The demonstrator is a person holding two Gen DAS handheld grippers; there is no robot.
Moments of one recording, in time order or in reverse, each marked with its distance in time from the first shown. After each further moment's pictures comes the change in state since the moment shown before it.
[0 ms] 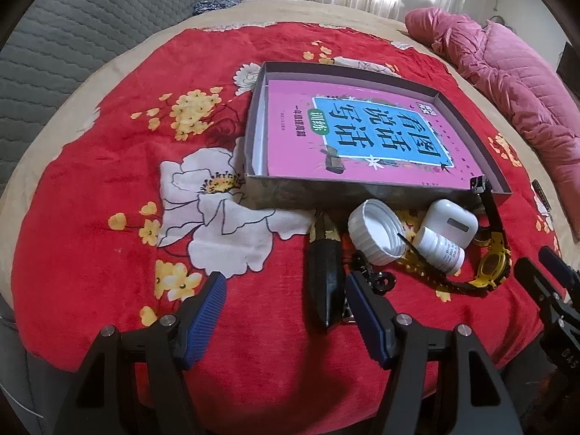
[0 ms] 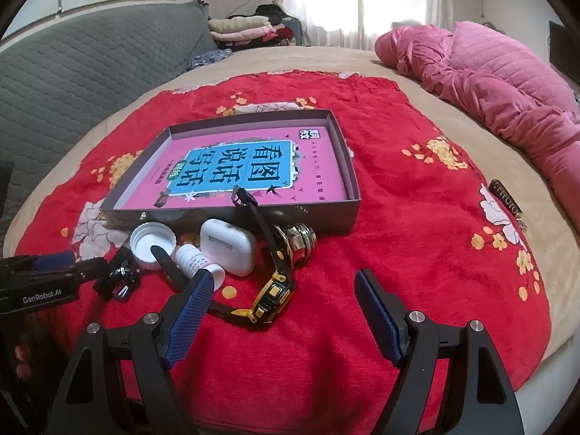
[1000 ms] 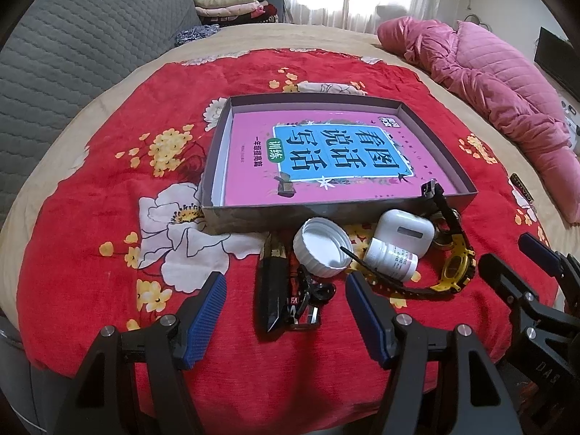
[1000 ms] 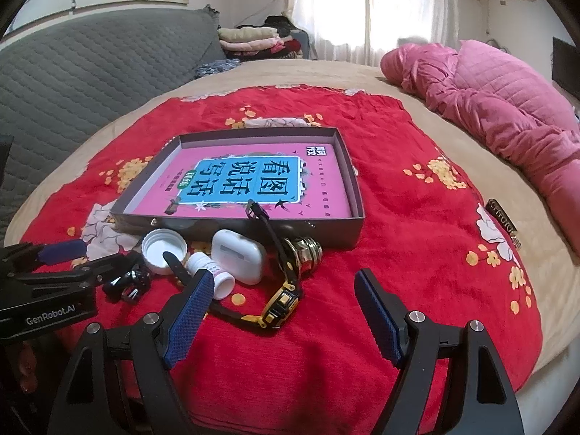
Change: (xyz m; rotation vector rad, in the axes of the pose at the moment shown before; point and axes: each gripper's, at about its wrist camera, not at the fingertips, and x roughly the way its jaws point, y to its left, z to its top) left arm -0.024 -0.037 -0.003 0.072 -0.101 -0.009; right arm -0.017 0.008 0.003 -0.041 -0.058 -0.008
